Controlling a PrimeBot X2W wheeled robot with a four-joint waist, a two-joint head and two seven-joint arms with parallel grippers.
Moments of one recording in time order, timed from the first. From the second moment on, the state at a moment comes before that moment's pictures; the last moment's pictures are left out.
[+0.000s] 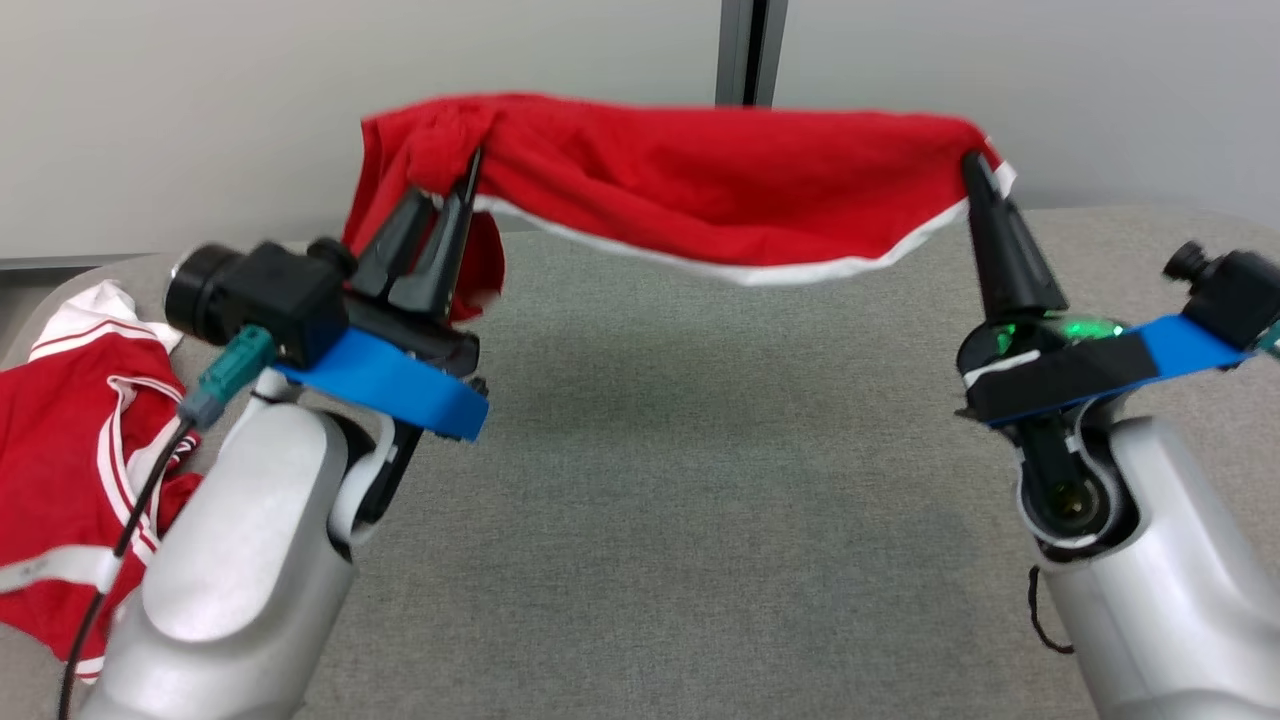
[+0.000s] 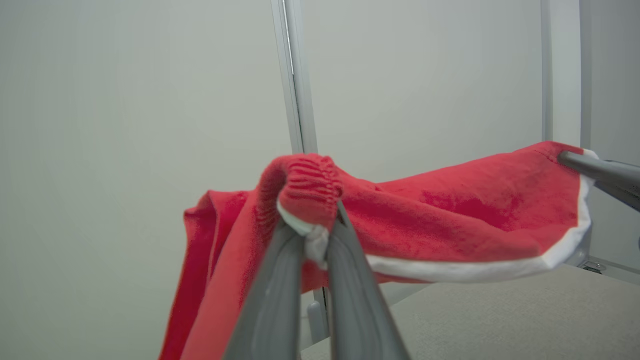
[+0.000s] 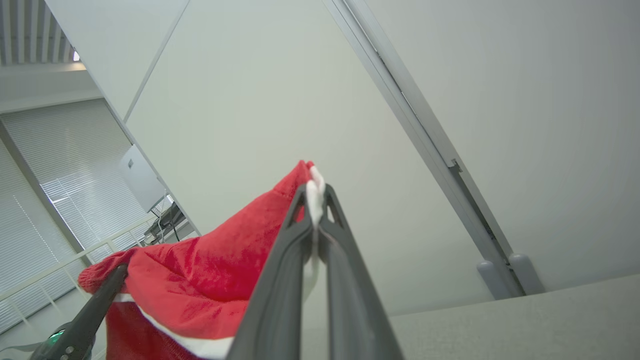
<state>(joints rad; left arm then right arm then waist) -0.57 0.26 -0.42 0.28 -0.37 -0.13 -0.22 -0.52 -0.16 0.24 0.27 0.87 0.13 -0.19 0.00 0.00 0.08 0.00</state>
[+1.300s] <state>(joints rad) -0.78 0.13 -0.70 0.91 -0.88 -0.13 -0.20 -0.72 -0.10 0.16 0.68 0.88 0.13 -0.16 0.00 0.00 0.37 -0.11</state>
